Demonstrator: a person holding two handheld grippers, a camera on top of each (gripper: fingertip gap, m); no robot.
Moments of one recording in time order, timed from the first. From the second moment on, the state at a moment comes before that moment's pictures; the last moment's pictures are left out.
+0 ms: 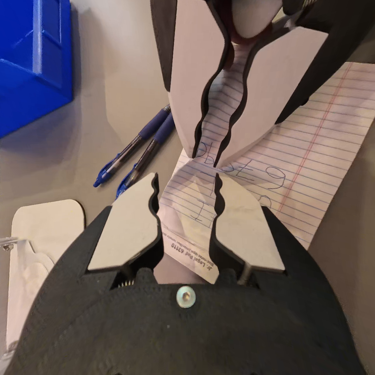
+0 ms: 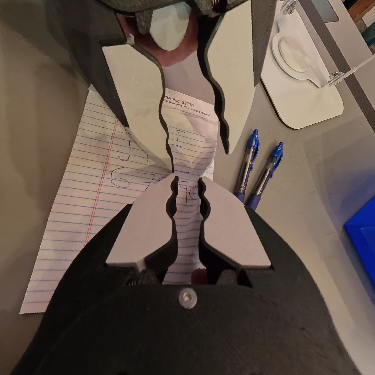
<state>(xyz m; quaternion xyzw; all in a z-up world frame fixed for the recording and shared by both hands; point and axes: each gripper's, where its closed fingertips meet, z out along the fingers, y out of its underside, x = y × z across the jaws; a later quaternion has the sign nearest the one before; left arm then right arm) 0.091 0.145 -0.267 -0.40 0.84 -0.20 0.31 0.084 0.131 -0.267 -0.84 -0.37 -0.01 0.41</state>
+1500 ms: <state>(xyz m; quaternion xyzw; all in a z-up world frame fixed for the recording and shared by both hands) 0.083 0.137 -0.273 -0.37 0.87 -0.24 0.20 0.085 0.132 -0.266 -0.84 -0.36 -0.01 0.41</state>
